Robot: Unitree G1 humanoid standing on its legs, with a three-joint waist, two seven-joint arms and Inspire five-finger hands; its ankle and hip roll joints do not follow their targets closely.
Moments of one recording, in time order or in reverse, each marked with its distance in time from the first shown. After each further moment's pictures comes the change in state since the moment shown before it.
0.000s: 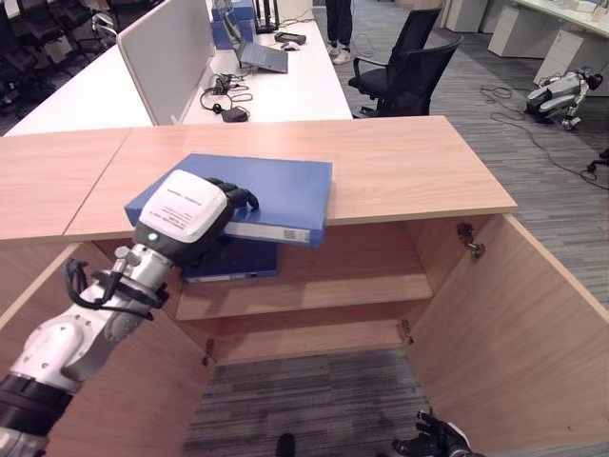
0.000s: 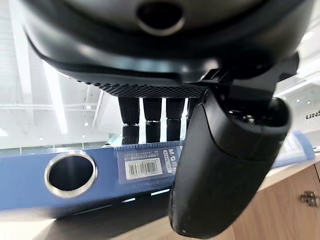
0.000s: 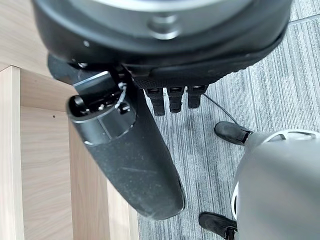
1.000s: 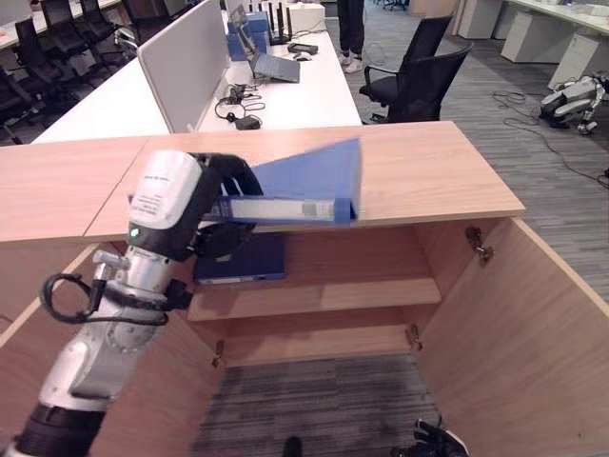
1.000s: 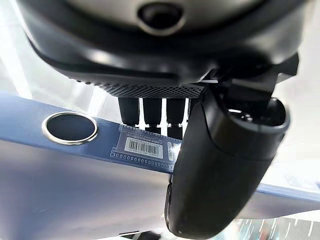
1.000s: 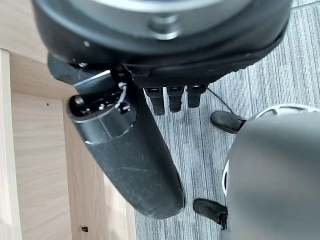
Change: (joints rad) left arm 0.084 -0.320 0.186 -0.245 -0.499 -0.039 -0.093; right arm 0.022 0.009 -0.002 -0.010 0.001 0.020 0.026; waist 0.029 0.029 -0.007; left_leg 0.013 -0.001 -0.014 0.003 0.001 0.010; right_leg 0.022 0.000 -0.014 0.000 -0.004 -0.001
